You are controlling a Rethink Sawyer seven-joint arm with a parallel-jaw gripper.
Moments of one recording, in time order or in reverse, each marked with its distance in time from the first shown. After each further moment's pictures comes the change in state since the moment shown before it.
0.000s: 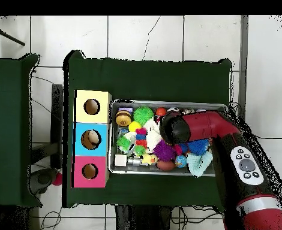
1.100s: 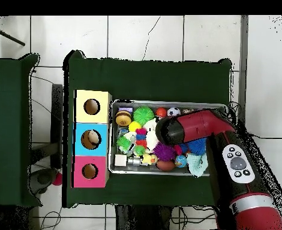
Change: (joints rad) arm 0.038 -0.006 -0.025 -0.011 -0.085 0.095 -0.001
